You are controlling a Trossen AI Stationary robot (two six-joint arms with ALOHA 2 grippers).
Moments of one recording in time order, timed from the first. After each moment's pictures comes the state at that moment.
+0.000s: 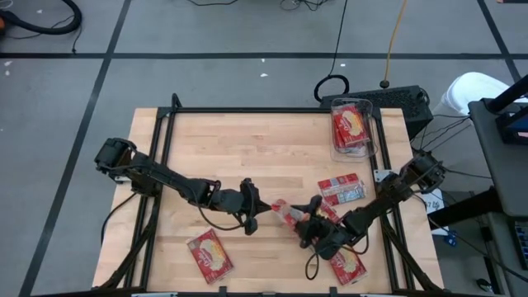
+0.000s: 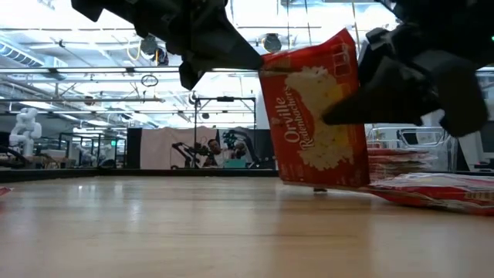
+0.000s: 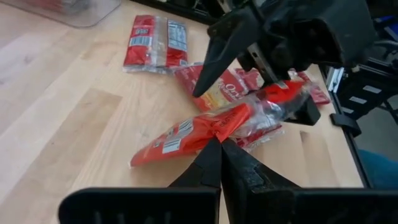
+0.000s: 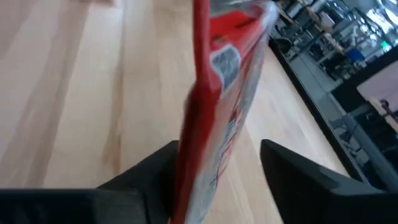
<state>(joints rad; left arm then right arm) -0.30 1.64 0.92 0.24 -0.24 -0.43 0.64 1.72 0.75 0.19 0.99 0.10</state>
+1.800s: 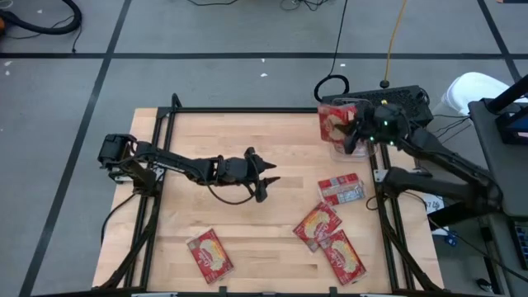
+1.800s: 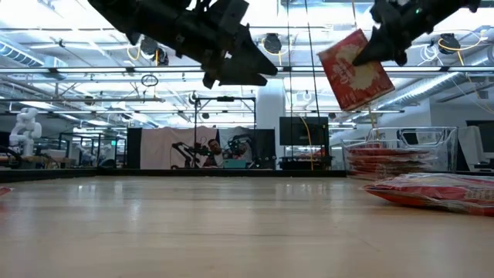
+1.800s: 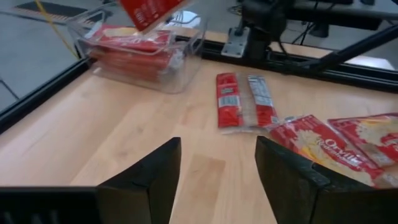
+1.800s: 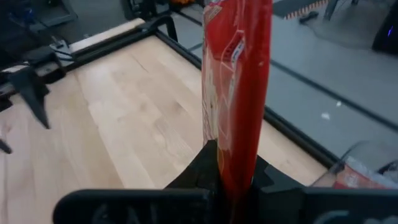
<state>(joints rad) -0.06 1.64 0.92 0.36 -0.25 -0.15 -0.63 0.71 0.75 -0.52 -0.07 0.11</state>
